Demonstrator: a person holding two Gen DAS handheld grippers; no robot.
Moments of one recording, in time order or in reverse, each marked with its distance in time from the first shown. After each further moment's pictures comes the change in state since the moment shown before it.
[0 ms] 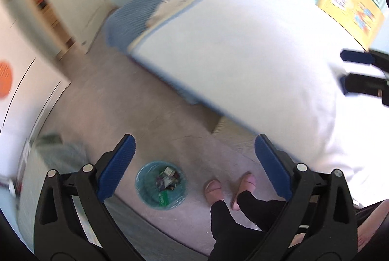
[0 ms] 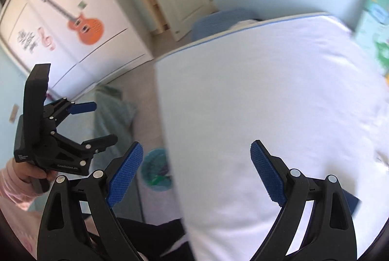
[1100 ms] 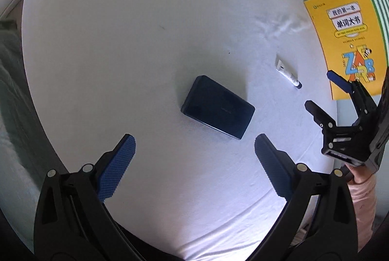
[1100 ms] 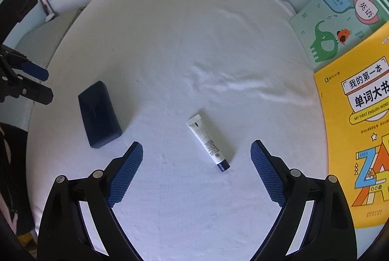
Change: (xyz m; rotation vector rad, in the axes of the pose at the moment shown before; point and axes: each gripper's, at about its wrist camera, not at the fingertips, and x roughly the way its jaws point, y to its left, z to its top) left arm 0.071 -0.279 0.071 -0.608 0.369 -0.219; right arm -0.066 -0.302 -0.041 -0.460 0.220 -0.115
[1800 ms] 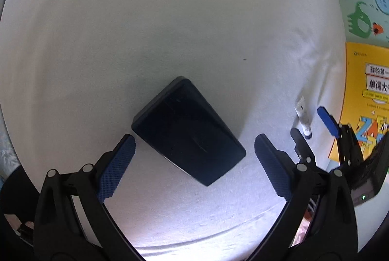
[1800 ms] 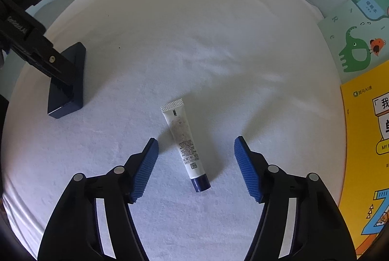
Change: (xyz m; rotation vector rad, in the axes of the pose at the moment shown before) left arm 0.074 -0.016 0.013 -0.375 0.039 -0.022; right arm 0.054 -0.023 -0.019 -0.177 -0.018 0.071
